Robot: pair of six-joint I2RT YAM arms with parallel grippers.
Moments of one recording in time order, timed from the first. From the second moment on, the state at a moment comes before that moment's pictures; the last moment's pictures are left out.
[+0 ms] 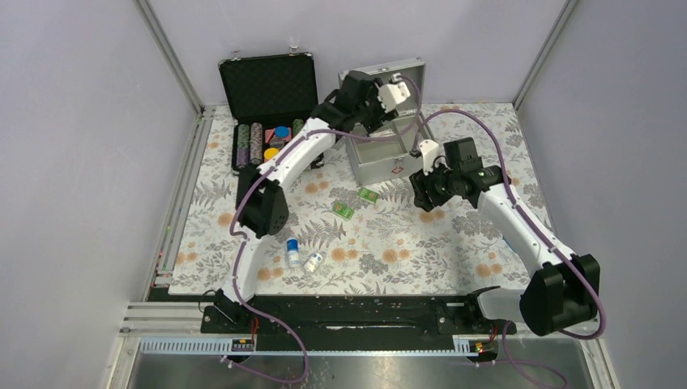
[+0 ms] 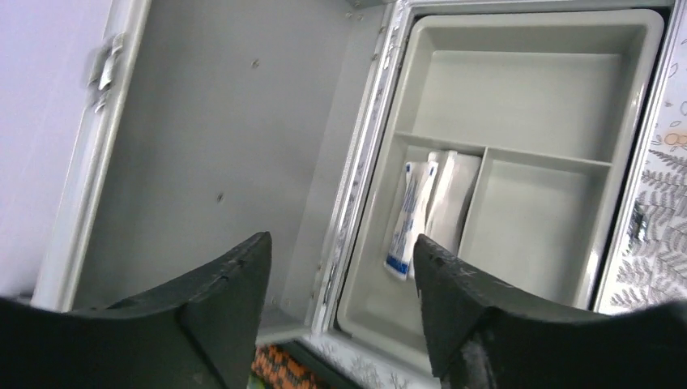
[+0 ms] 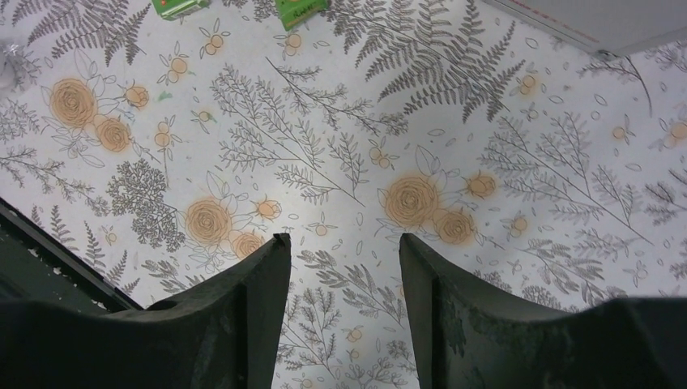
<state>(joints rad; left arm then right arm) -0.61 2.29 2.27 -0.44 0.12 0.65 0.29 1.28 1.04 -0.70 -0.29 -0.28</state>
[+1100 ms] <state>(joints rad) -0.21 1.59 1.52 -0.65 0.19 -0.18 0.55 1.98 1.58 -0.75 -0.31 -0.49</state>
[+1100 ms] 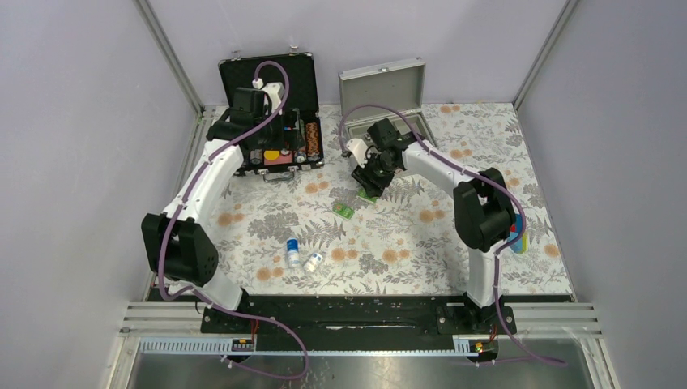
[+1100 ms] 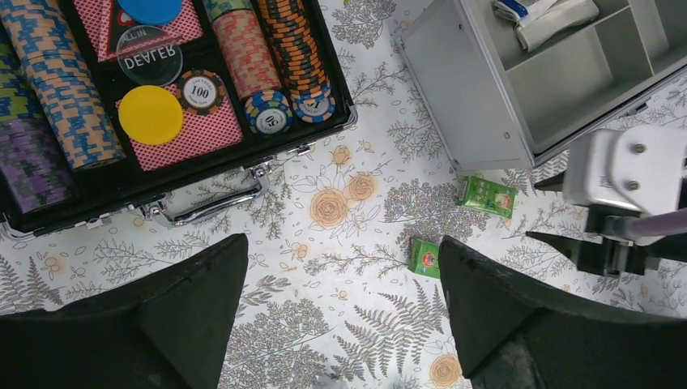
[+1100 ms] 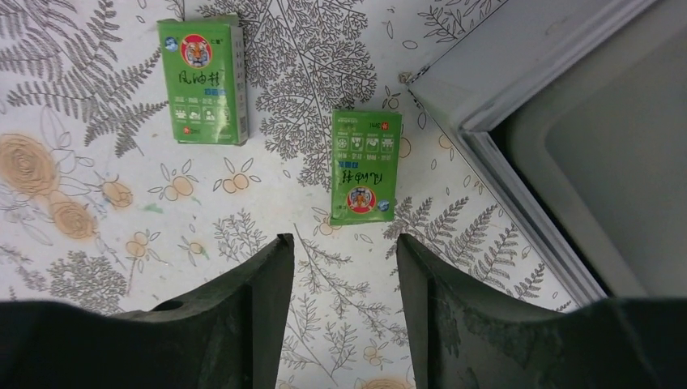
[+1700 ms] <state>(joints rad) -0.21 1.58 1.51 -0.63 0.20 -0.18 0.59 2.05 1.62 -0.79 -0.21 -0.55</state>
